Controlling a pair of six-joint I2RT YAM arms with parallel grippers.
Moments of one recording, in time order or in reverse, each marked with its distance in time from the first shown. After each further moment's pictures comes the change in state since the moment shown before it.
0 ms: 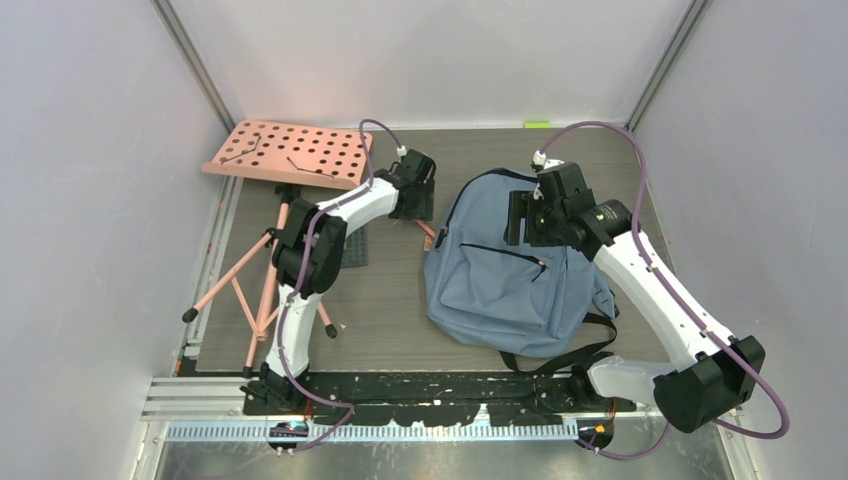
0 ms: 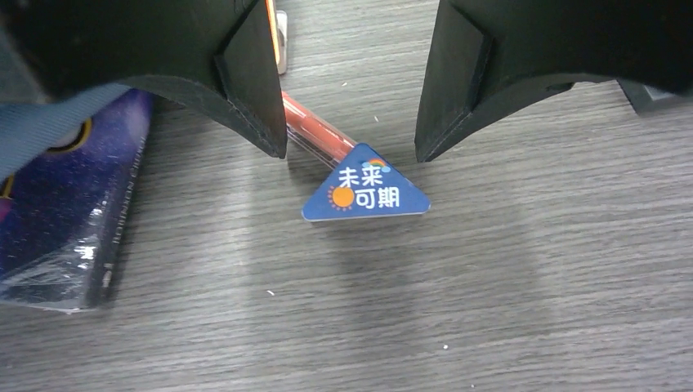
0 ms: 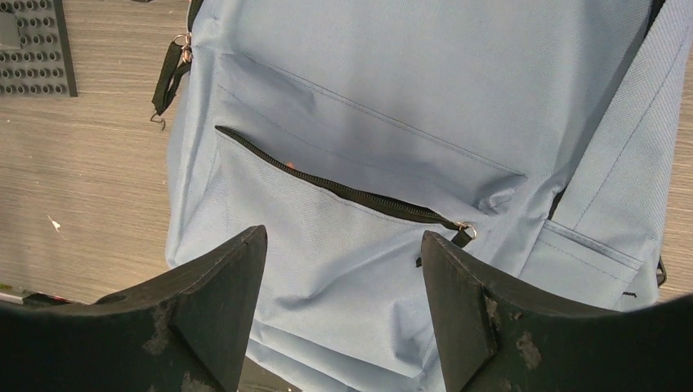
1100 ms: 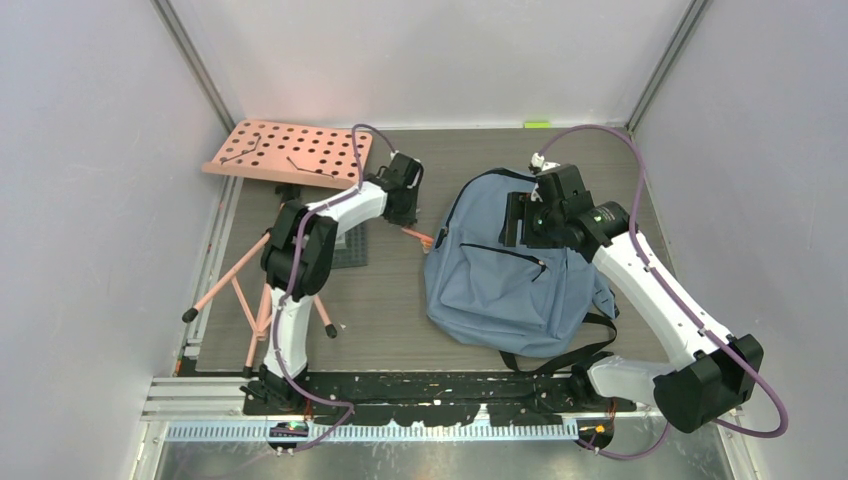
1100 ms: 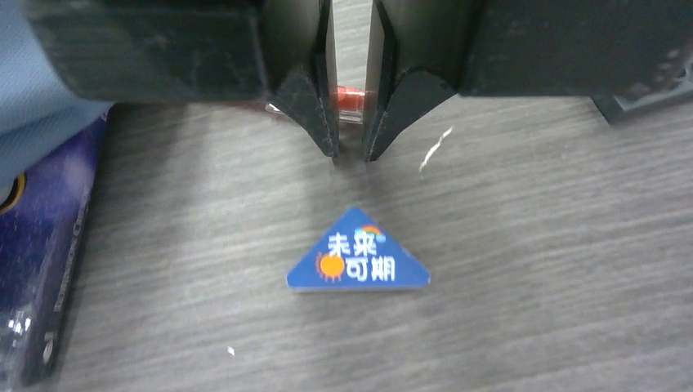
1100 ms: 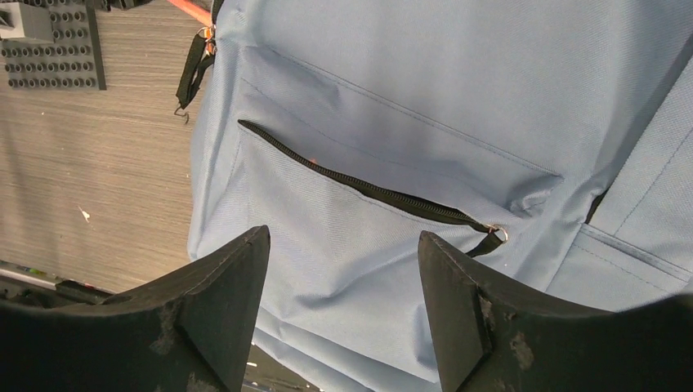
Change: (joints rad) left arm 0.039 -0.040 -0.089 0.037 0.066 0.096; right arm 0.000 0.000 -0.028 0.029 -0.053 0.034
